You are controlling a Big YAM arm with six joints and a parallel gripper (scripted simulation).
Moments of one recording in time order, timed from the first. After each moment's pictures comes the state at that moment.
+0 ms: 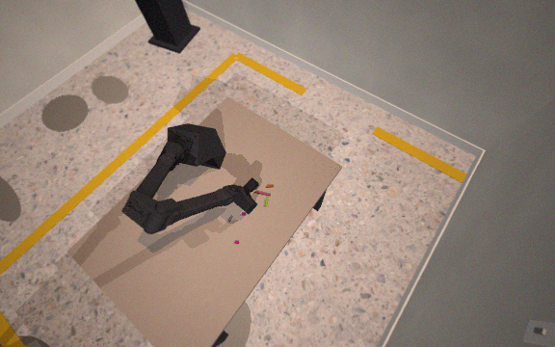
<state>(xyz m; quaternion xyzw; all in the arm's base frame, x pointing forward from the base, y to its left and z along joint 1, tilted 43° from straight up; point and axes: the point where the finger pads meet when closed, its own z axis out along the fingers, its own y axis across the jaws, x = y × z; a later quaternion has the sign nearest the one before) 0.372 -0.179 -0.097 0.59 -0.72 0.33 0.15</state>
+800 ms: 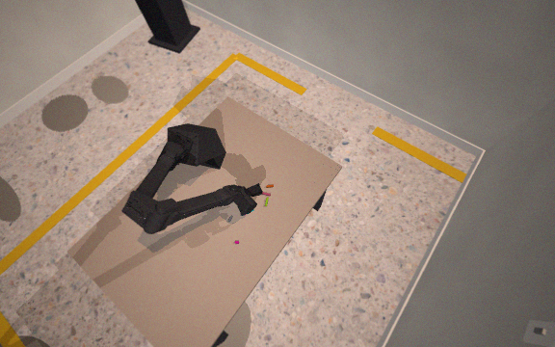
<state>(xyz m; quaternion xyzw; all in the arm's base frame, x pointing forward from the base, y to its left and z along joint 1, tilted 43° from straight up) 0.372 -0.179 -0.097 0.42 -0.83 0.36 0.07</state>
